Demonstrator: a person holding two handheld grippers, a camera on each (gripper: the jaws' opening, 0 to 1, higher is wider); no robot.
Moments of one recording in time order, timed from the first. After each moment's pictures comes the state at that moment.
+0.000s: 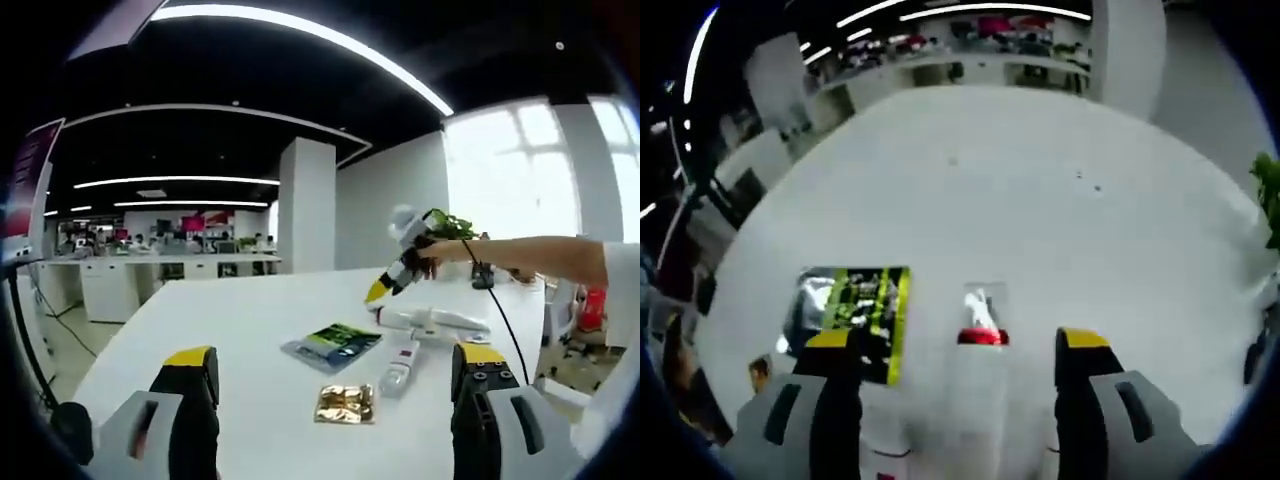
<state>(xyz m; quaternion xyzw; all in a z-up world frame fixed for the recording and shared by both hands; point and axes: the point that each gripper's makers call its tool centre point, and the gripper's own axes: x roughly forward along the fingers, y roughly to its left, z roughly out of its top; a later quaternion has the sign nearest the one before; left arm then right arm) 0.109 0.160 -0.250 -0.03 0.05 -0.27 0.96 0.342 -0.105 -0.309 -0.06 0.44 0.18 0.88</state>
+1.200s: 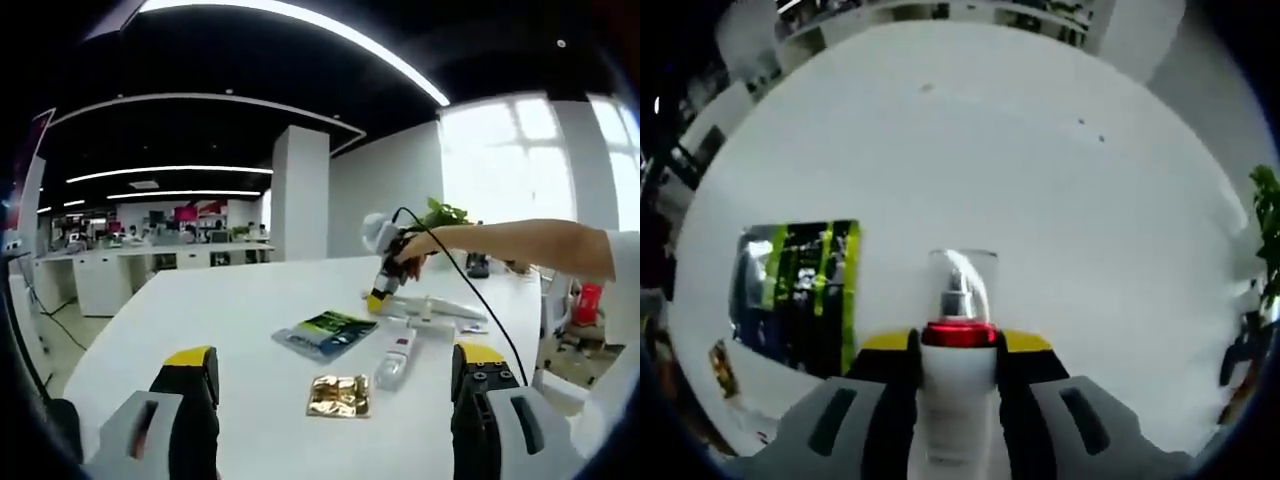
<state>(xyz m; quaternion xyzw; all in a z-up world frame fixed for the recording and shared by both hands) 0.113 0.148 -0.266 -0.02 0.07 -0.29 0.95 0.356 -0.121 -0.351 -0.13 0.54 0.13 0.82</state>
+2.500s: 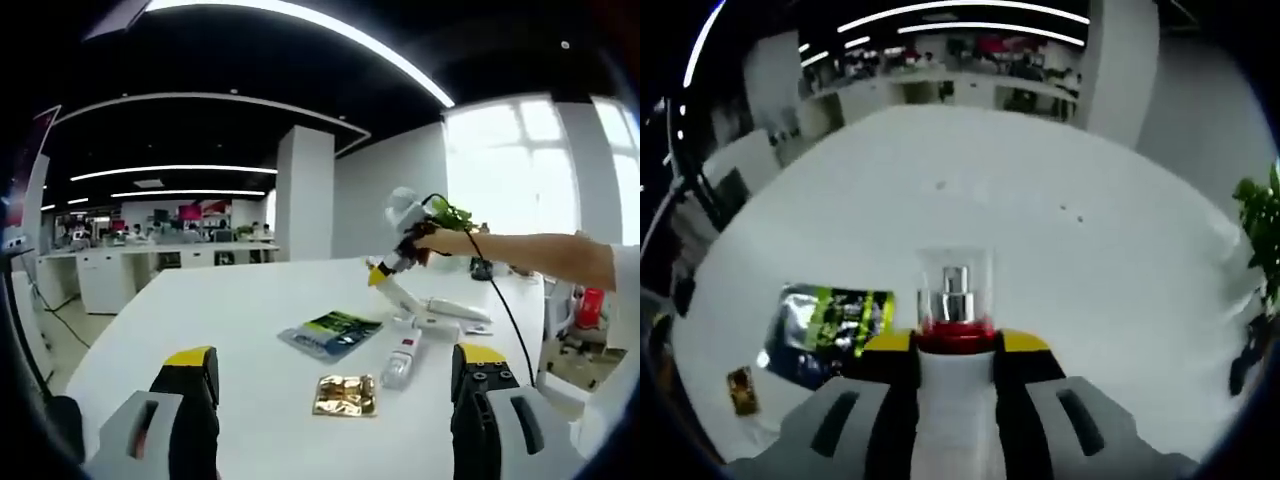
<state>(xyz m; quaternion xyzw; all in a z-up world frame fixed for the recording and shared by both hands) 0.118 0.156 -0.265 -0.03 0.07 -0.28 0.96 0.348 -0.104 -0.290 -0.09 0.37 0.16 0.91</state>
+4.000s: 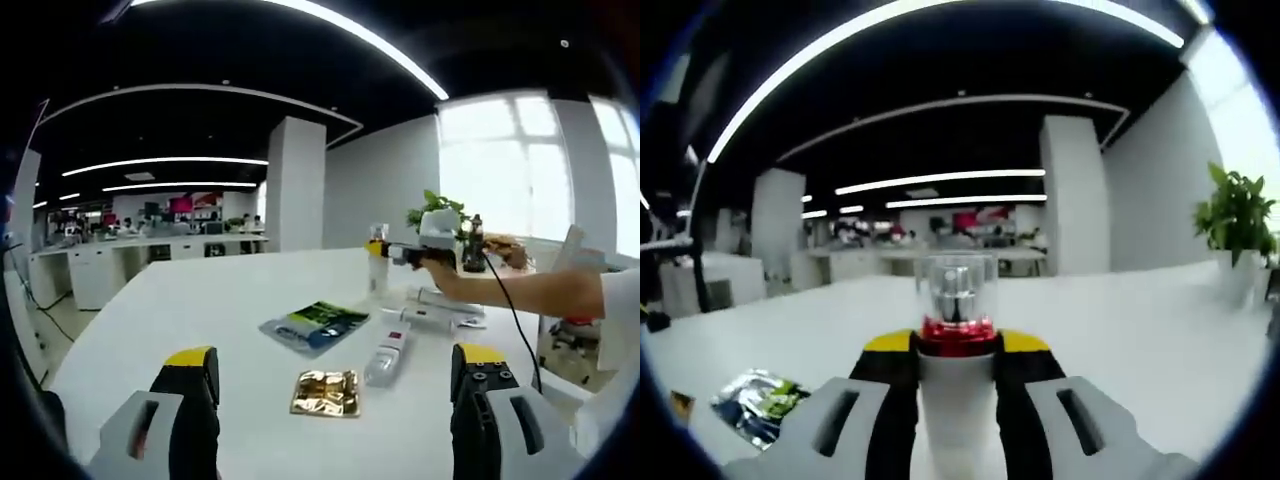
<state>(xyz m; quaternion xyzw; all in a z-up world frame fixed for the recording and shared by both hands) 0.119 0.133 -0.278 -0.02 0.09 -0.30 0.95 0.378 -0.159 -0.239 -0.01 -0.01 0.12 0.99</state>
